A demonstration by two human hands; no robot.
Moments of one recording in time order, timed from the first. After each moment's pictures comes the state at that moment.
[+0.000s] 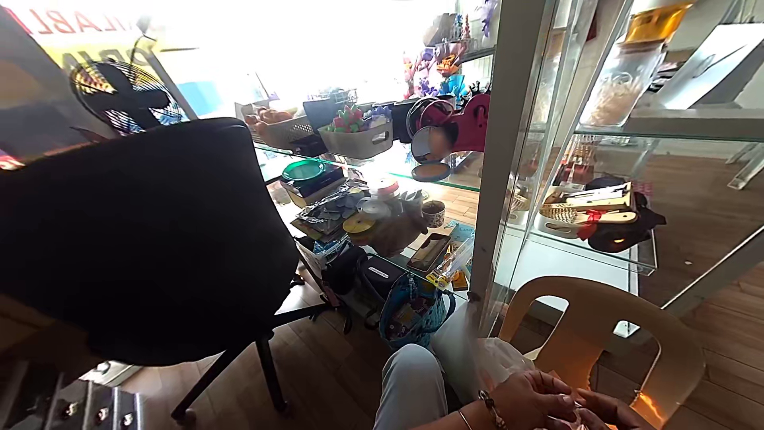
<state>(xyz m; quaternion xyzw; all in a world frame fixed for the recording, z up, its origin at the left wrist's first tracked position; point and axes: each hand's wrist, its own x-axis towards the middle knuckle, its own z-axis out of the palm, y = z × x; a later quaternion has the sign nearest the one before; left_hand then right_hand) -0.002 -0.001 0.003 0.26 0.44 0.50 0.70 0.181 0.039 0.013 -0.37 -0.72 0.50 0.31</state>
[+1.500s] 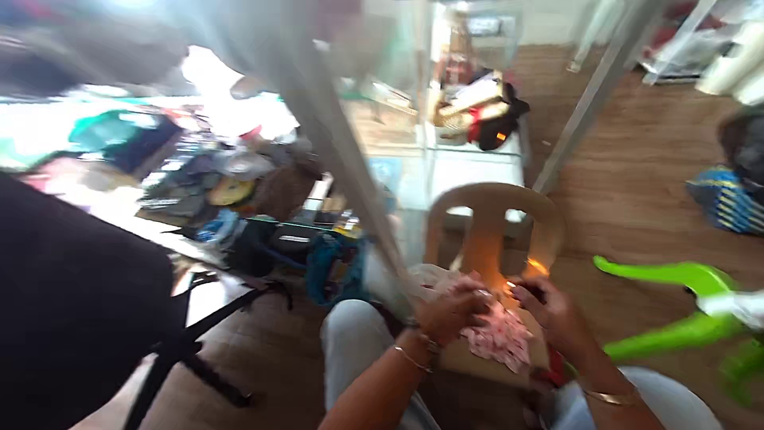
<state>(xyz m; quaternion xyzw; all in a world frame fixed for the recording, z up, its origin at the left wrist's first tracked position) 0.000 -0.004 0.003 0.31 0.41 0.47 0.72 0.205 0.046 -0.008 -0.47 -0.66 0.44 0.39</state>
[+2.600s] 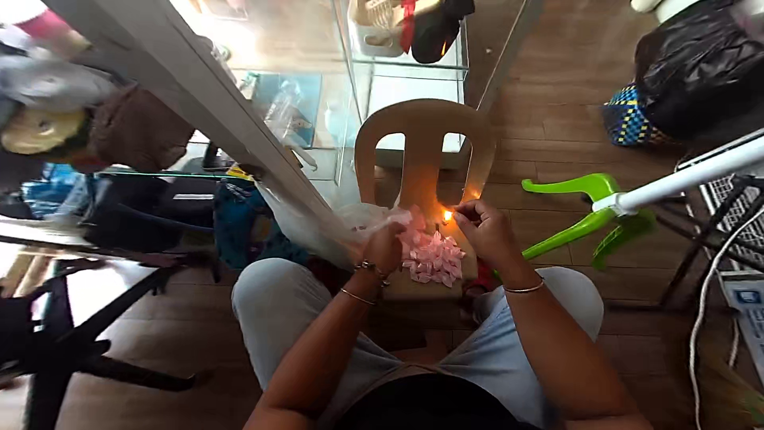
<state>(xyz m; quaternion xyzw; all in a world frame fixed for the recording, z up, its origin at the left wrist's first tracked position) -0.004 0.009 -0.049 0.62 0.66 0.19 0.37 0.218 0.048 -0.010 -0.53 -0.71 0.34 0.32</state>
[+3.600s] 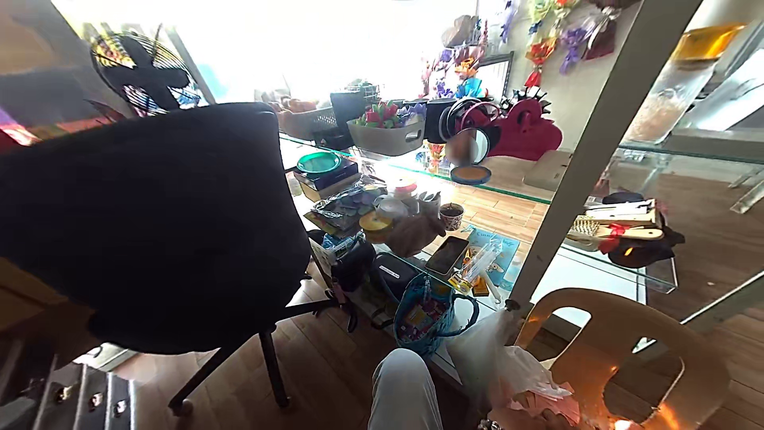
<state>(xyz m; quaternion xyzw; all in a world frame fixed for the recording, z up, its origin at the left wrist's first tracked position) -0.026 -0.044 0.024 0.63 0.67 -0.04 0.40 0.091 0.028 -0.068 -0.43 -0.86 0.25 -0.13</state>
